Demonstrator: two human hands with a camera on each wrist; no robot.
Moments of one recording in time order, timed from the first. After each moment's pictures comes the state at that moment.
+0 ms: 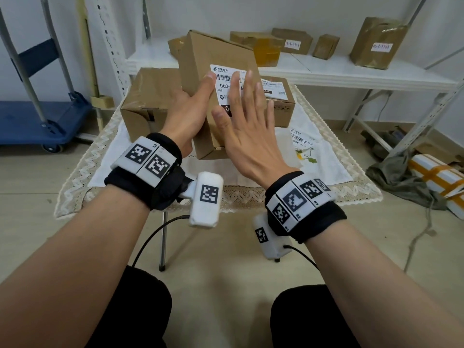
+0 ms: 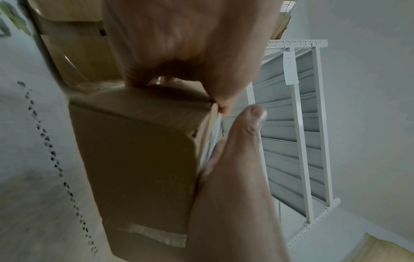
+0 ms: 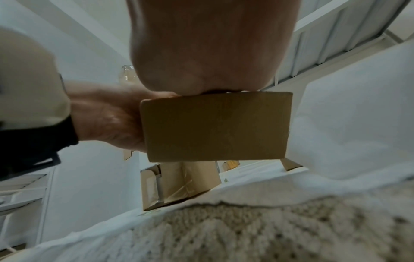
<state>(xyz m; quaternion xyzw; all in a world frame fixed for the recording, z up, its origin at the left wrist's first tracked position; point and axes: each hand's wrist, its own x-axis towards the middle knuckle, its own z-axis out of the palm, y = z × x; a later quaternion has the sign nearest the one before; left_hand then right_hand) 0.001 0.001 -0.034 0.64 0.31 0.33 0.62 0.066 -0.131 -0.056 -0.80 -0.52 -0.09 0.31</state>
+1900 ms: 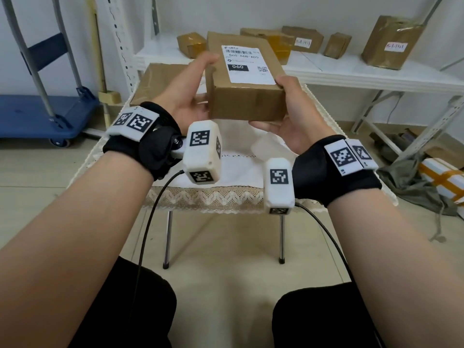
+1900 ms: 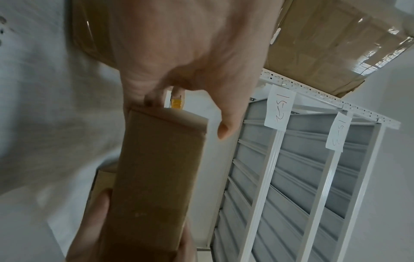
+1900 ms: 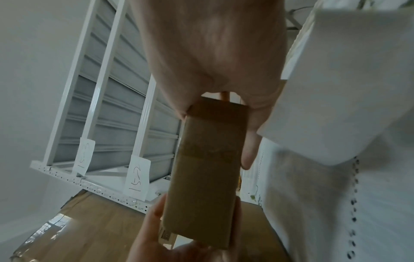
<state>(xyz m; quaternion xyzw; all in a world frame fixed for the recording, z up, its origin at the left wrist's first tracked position) -0.008 0.006 0.004 0.49 0.29 0.24 0.79 0.118 -0.124 -0.016 -0.60 -0.16 0.30 0.72</state>
